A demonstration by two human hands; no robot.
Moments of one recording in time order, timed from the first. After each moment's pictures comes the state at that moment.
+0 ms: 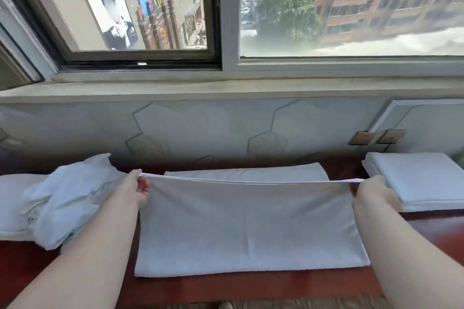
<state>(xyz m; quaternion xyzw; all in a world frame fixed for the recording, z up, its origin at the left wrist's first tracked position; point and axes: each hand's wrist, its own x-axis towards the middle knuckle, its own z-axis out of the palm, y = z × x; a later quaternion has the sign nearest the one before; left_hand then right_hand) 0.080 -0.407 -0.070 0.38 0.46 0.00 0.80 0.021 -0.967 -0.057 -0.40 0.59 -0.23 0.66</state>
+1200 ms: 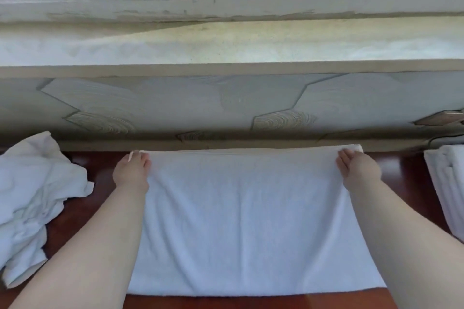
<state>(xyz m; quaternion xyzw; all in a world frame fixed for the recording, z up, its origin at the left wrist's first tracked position) 0.245 -0.462 -0.231 0.51 0.51 0.06 0.69 0.233 -0.988 -0.226 -0.45 0.55 -0.02 0.70</state>
